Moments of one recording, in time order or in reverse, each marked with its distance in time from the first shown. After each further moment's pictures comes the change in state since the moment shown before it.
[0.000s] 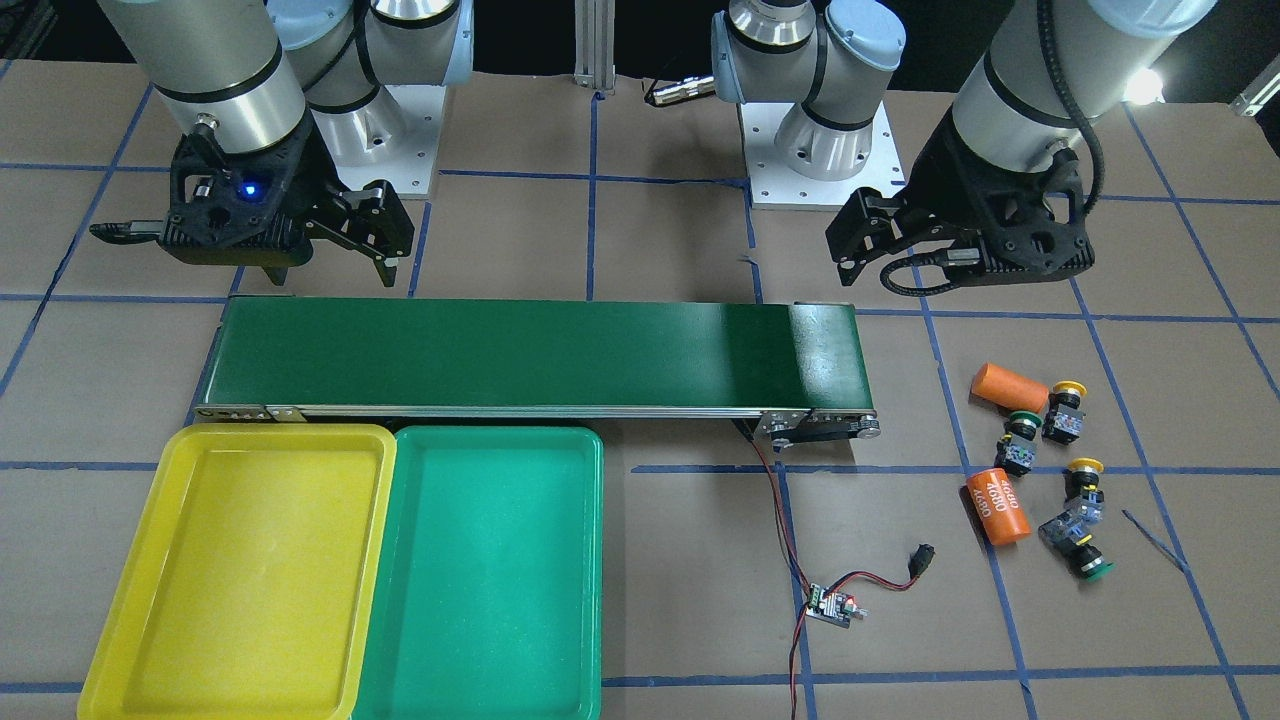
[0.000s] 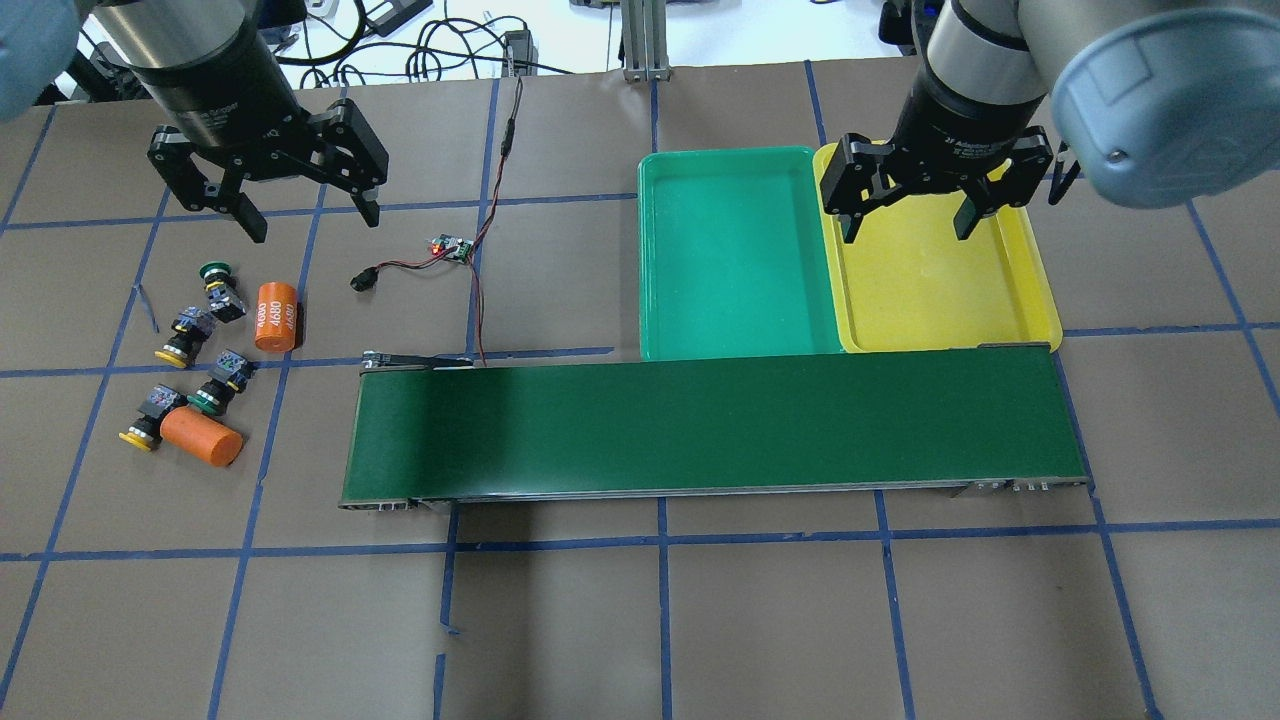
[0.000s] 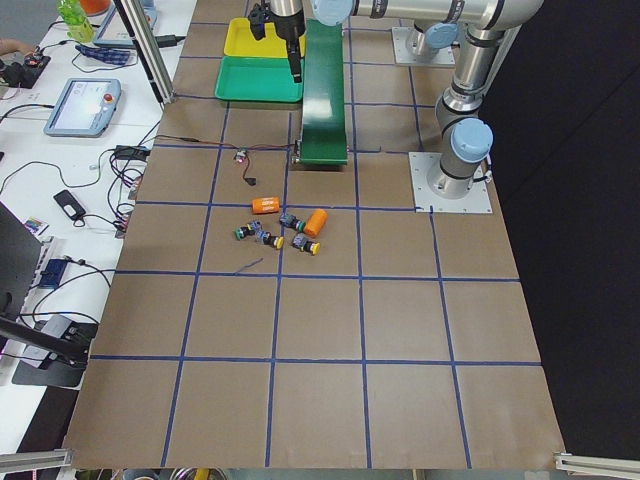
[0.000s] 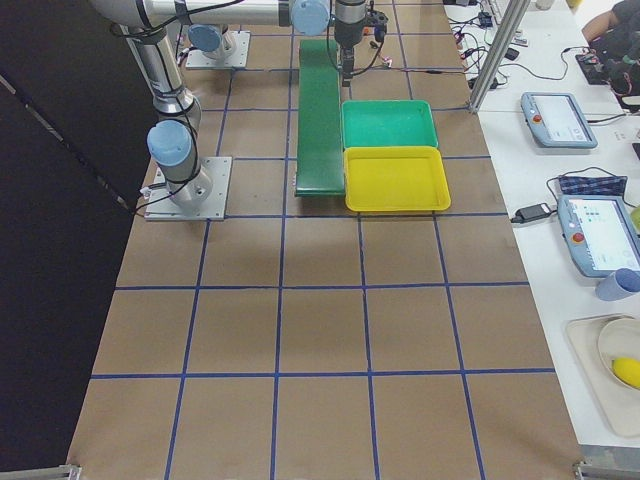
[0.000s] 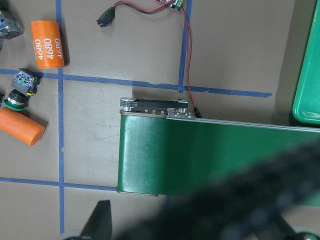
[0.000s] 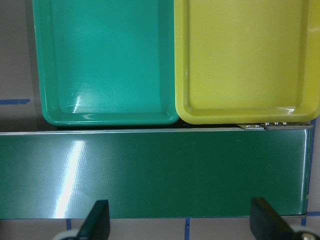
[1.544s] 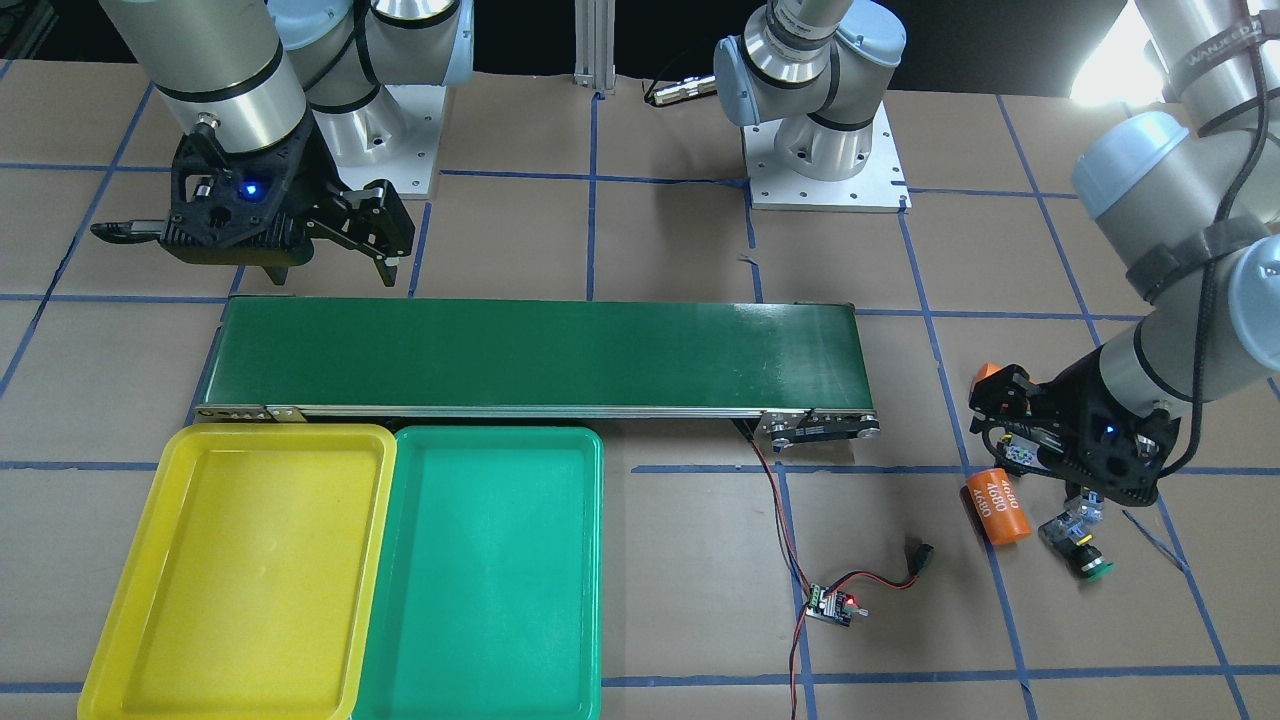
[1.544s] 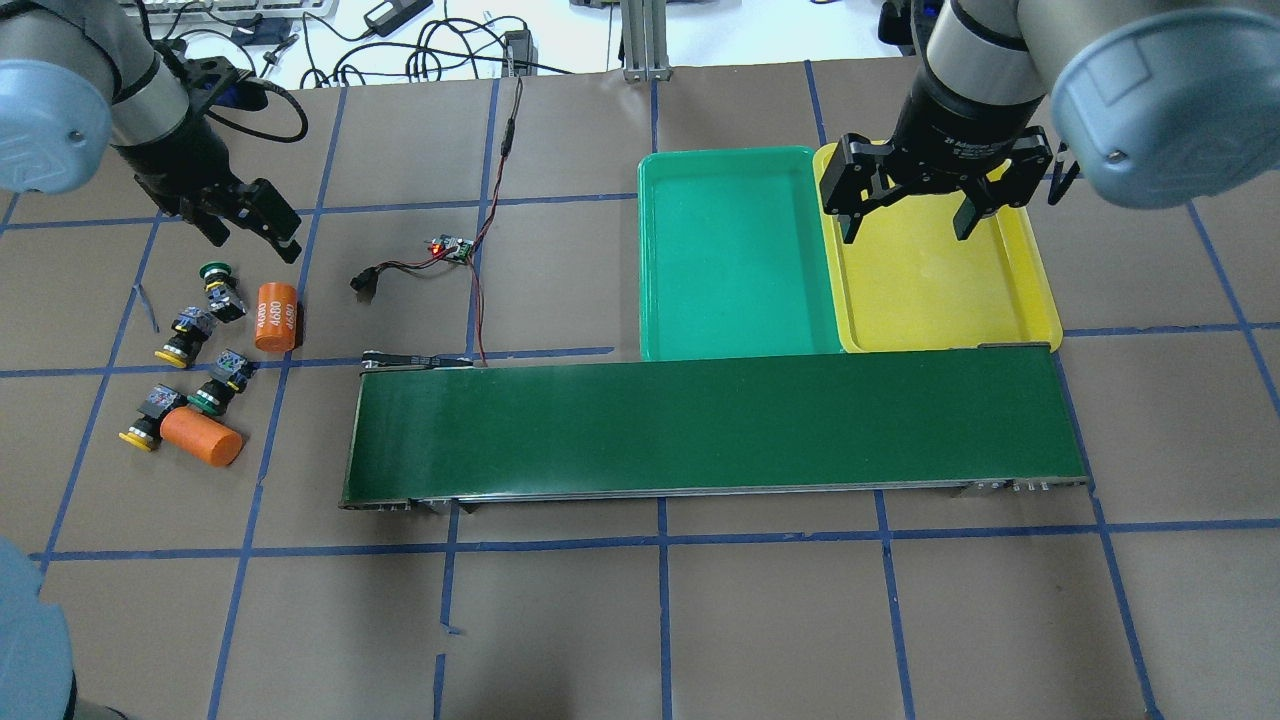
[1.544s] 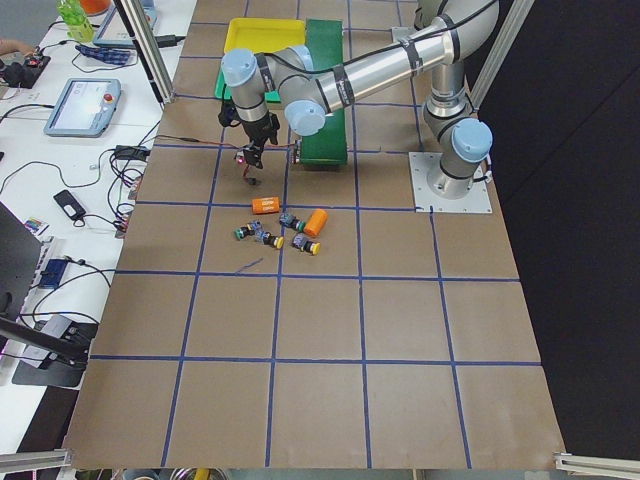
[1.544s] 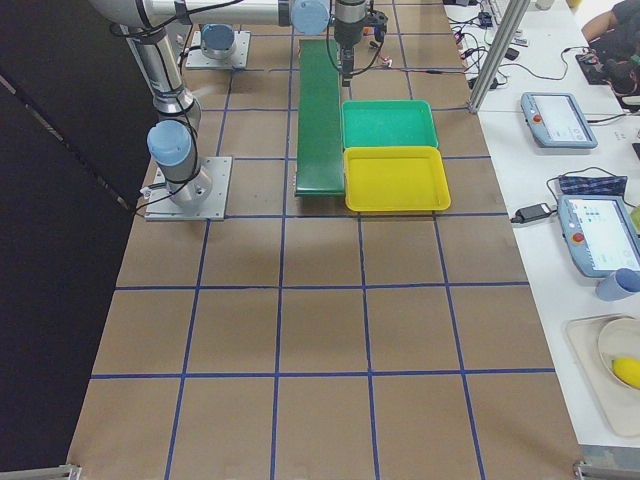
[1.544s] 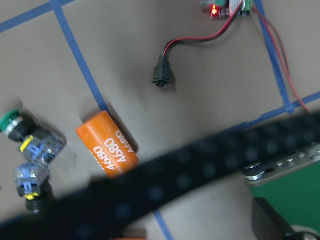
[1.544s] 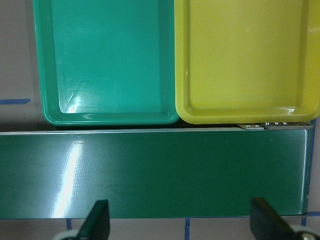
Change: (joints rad) left arm 0.290 -0.238 -0.160 0.420 0.012 0.944; right arm 0.000 0.000 0.000 0.000 0.000 0.000
